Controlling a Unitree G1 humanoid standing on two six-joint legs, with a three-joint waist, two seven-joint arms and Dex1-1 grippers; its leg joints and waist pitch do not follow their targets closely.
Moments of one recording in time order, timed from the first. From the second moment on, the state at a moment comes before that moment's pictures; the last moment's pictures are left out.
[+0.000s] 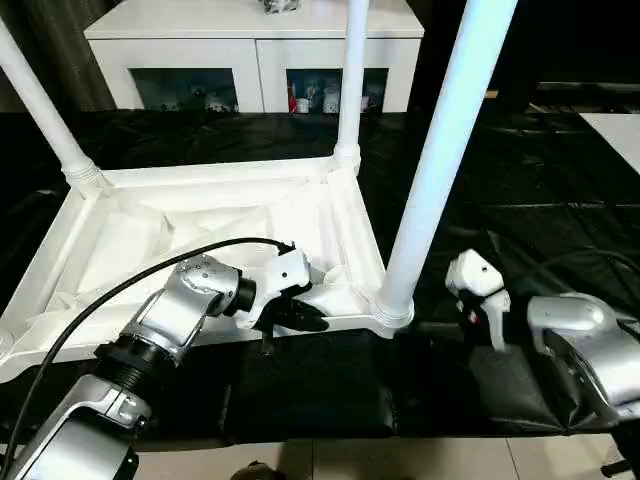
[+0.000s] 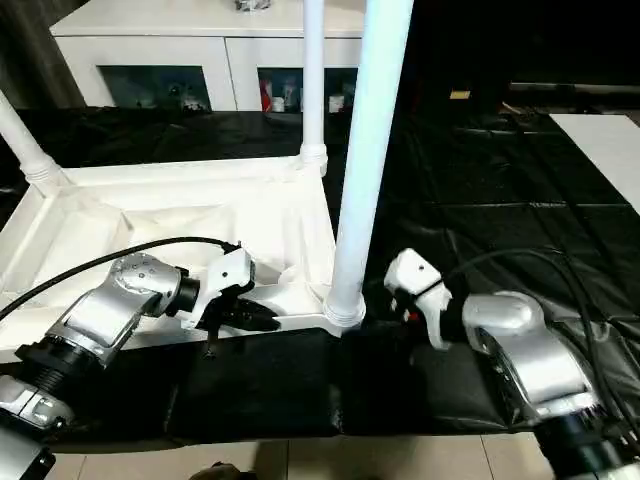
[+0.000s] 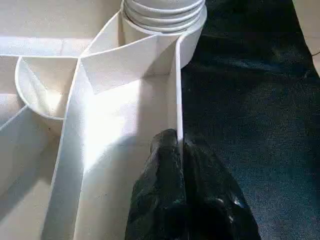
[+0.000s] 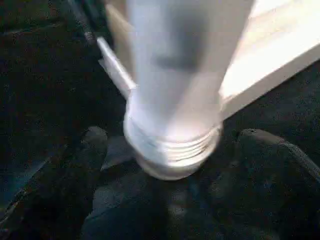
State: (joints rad) left arm -0.58 0.41 -0.39 0.43 -0.03 0.24 -1.24; right arm -0.27 -0.61 0.19 0.05 0.21 0.39 1.01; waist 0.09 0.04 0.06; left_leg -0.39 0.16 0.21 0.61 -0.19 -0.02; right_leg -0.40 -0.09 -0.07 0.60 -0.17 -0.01
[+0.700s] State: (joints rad) left arm -0.57 0.42 -0.39 0.42 -0.03 0.26 -1.24; right arm -0.29 -0.56 0.18 0.13 0.24 0.38 1.02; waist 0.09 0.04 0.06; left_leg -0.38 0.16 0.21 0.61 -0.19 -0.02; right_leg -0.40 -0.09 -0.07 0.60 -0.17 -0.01
